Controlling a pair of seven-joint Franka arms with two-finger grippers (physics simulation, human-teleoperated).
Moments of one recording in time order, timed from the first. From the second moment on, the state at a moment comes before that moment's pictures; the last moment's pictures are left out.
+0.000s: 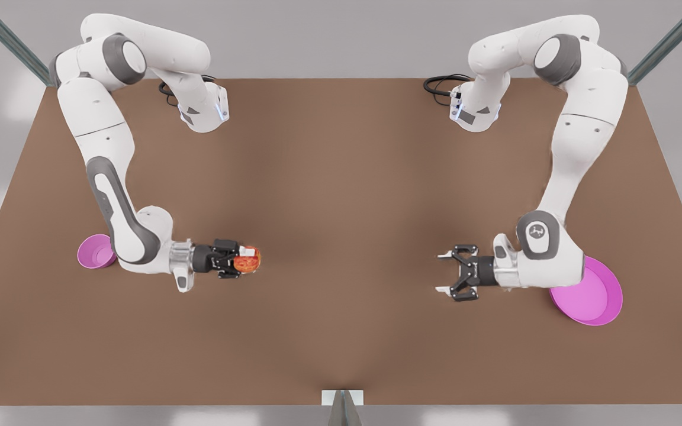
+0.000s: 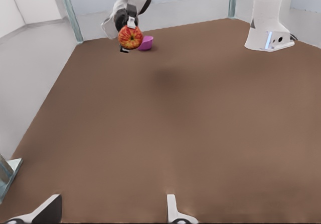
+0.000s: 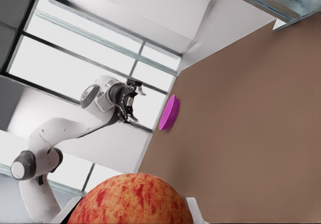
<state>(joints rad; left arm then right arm) 0.34 0.67 -0.58 -1.50 -0.59 2.01 2.04 -0.31 0.69 0.43 -1.76 1.32 1.89 -1.19</state>
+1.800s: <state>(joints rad) -0.05 0.20 0.00 -1.35 0.00 1.49 0.11 -0.57 0.92 -0.04 -1.15 0.48 1.46 -1.27</state>
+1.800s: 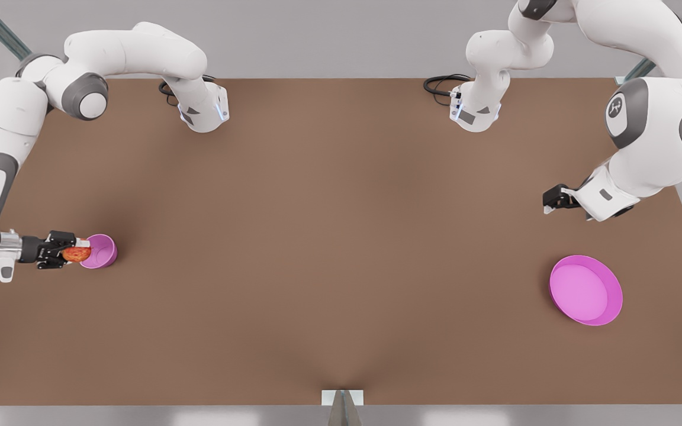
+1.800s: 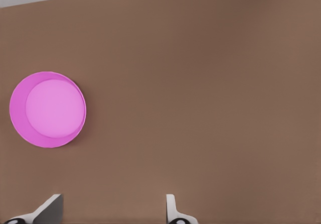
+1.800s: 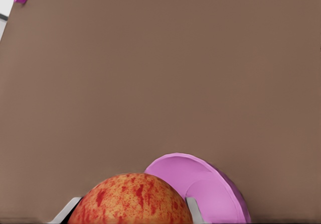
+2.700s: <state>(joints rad) -0.05 0.24 -0.01 -1.31 0.00 1.49 0.02 0.03 0.09 0.06 -1.50 -0.01 1.51 -0.85</state>
